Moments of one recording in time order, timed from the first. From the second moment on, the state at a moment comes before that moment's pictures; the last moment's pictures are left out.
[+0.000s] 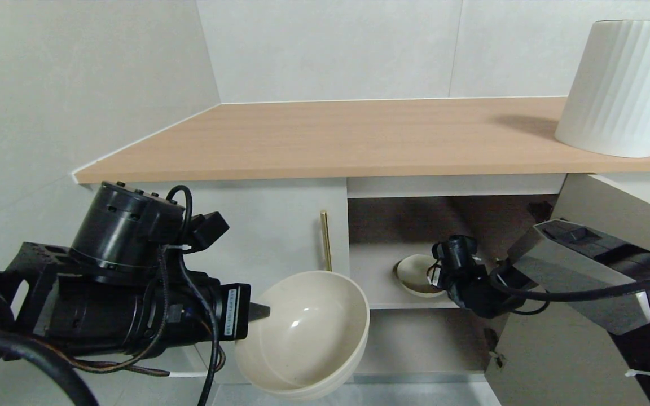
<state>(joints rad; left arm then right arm) -0.54 1.50 -0.86 0.11 -0.13 -0.47 0.36 2.55 -1.36 -0.54 -0.52 0.48</state>
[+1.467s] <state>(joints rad) -0.69 1.76 -0.85 0.11 0.09 -0.47 0.68 1.73 -1.04 0.08 -0.04 0.48</state>
